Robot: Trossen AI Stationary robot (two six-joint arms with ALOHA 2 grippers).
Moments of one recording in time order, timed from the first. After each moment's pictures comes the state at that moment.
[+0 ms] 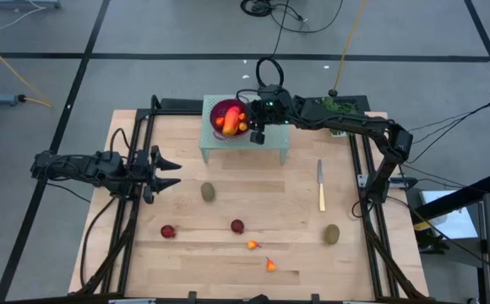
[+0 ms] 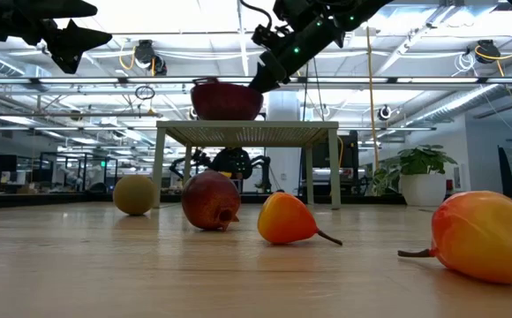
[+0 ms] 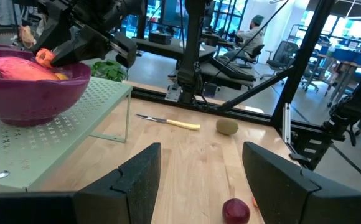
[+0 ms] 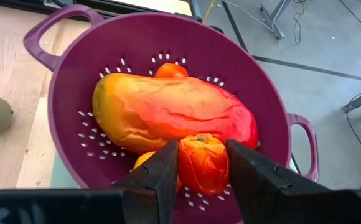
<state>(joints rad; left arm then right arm) -0.17 0.25 0.35 -0.16 -0.19 -0.21 -0.42 1.75 1.49 -0.25 -0.06 -0.41</state>
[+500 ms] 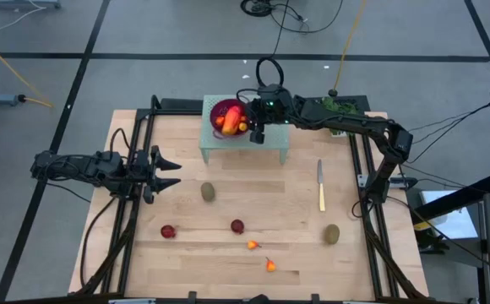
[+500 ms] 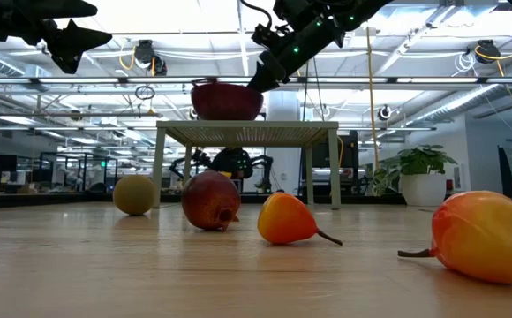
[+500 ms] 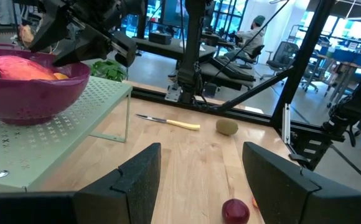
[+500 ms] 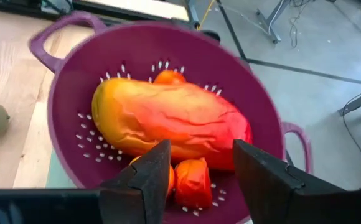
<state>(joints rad) -0.17 0.25 0.35 -0.16 -0.19 -0.21 -0.42 1.75 1.49 -0.24 -0.05 -0.41</state>
